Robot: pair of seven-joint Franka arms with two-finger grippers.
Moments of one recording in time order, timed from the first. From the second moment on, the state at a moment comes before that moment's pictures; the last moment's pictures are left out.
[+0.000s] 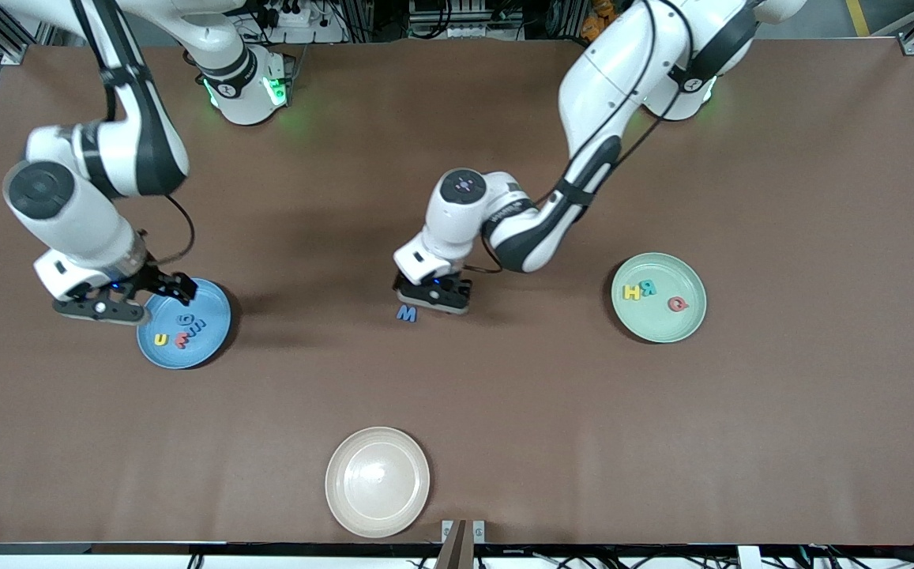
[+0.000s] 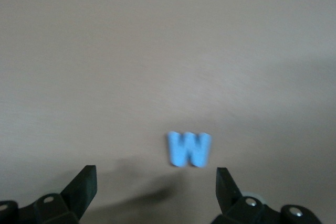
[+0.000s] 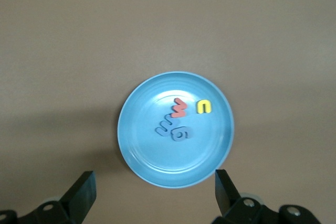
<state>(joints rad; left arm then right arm) -0.65 0.93 -0.25 -1.41 0.42 2.66 -0.93 0.04 0.10 0.01 -2.07 -0.21 2.21 0.21</state>
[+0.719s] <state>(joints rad) -0.81 1.02 -0.08 -1.31 0.42 2.77 -0.83 -0.02 0.03 0.01 -1.63 -0.05 1.66 -0.17</state>
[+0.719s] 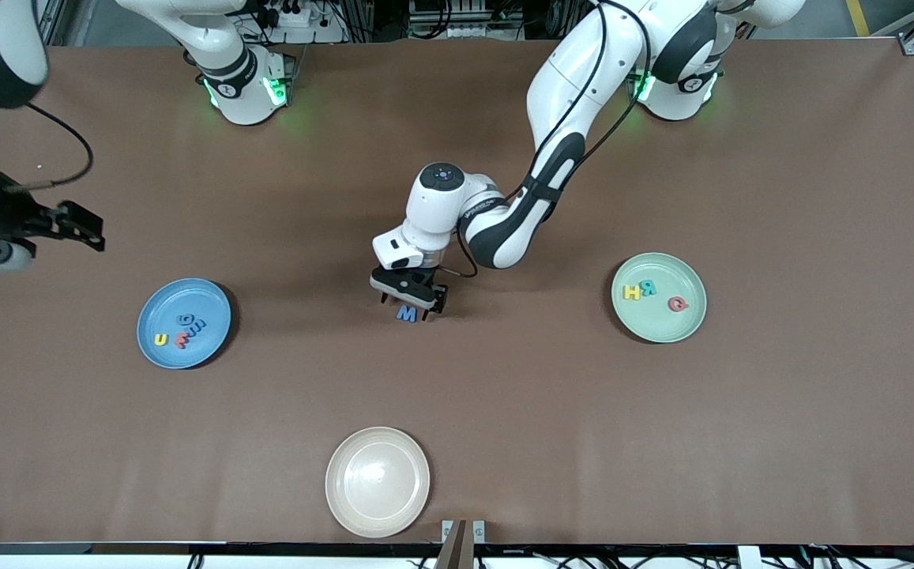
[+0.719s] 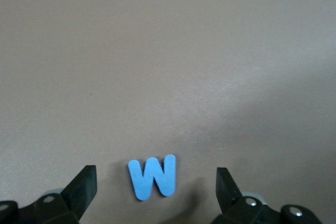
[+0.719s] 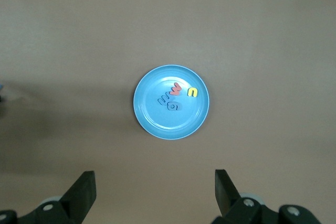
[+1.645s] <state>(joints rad) -0.84 1.05 -0.01 -1.30 0.42 2.82 -0.82 -0.03 0.03 -0.03 -1.43 0.03 1.50 -0.04</state>
